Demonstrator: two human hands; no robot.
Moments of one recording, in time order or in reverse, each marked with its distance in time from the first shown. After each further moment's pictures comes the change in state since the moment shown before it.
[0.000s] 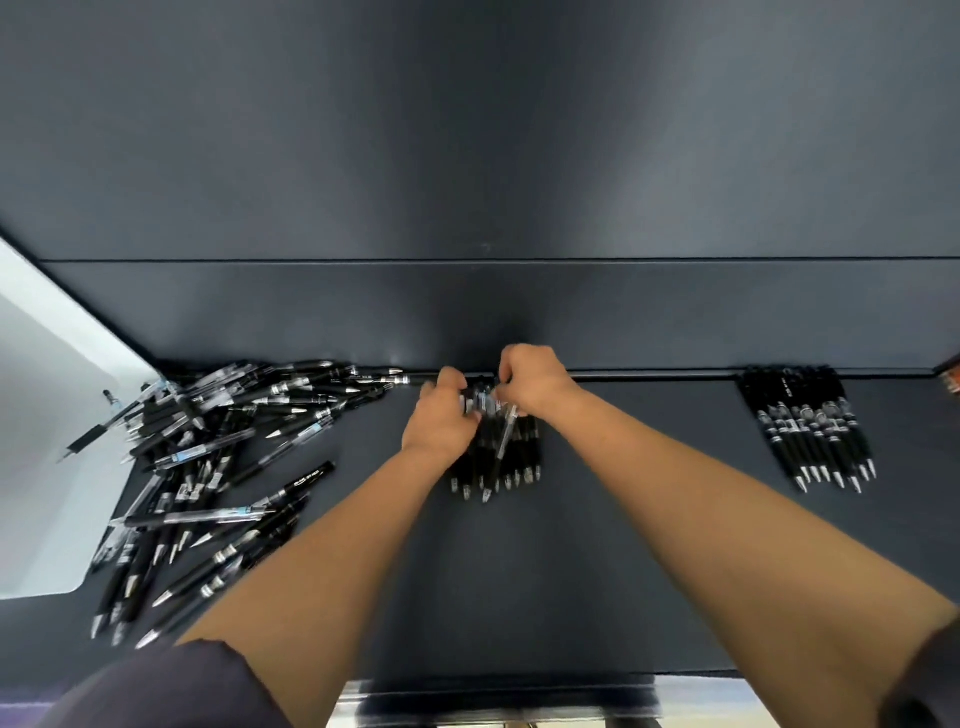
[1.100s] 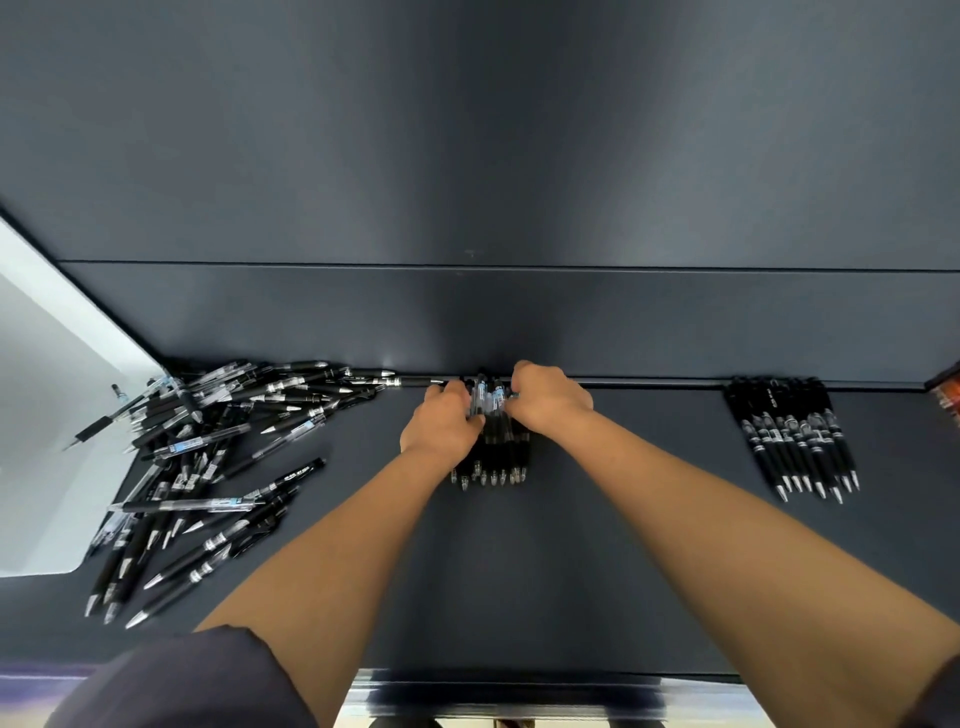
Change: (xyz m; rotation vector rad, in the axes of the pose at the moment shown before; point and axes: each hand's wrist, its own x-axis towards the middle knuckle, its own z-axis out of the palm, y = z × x) left_hand -0.015 0.018 0.007 0.171 -0.012 0.001; right_hand -0.027 0.020 -0.010 -0.137 -0.012 0.083
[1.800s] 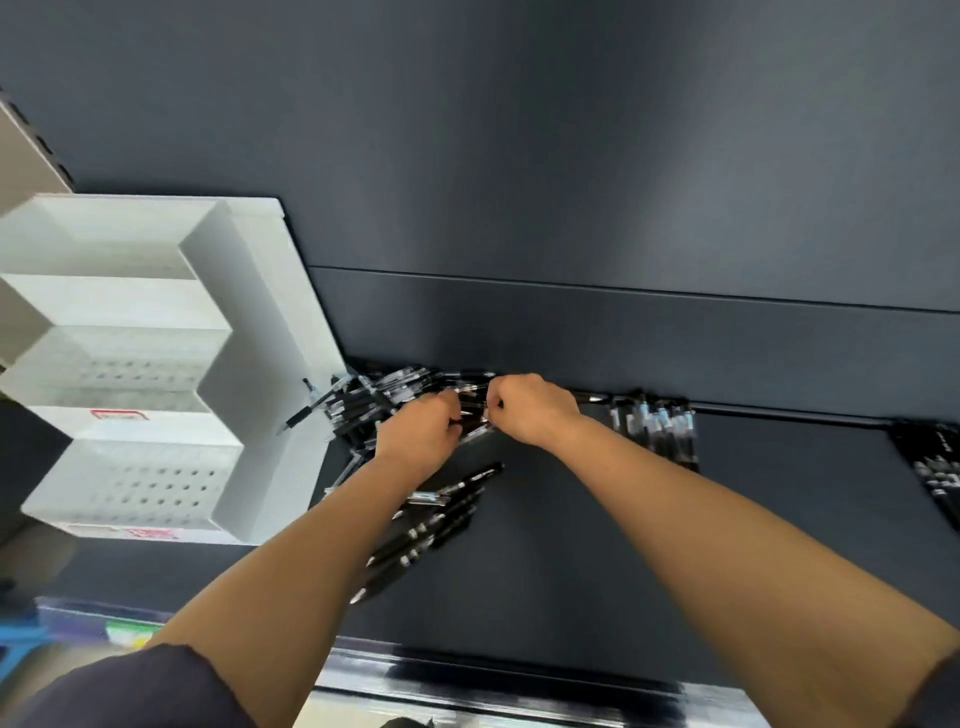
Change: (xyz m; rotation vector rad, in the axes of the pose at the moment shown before) left_hand -0.025 -0.175 -0.135 0.235 0.086 0.073; right_hand -0.015 -0.201 0.050 -0.116 -0.024 -0.291
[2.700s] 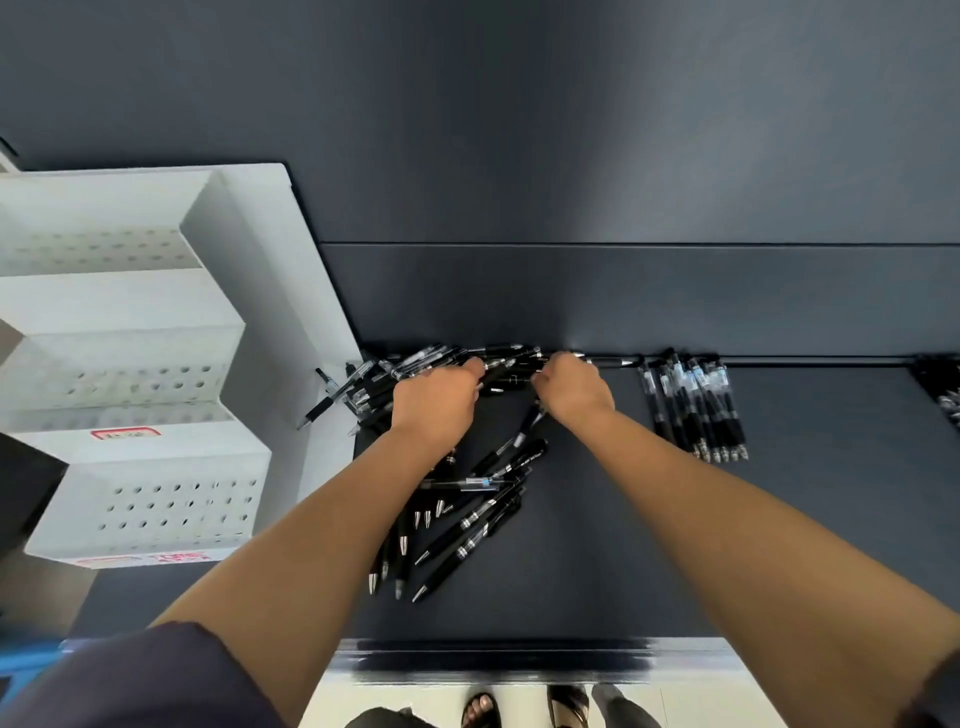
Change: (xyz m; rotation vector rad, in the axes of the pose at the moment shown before) left_hand 0.018 -0.033 -0.009 0.259 0.082 0.228; right_hand 0.026 -0.002 0.042 0.340 0.182 0.468
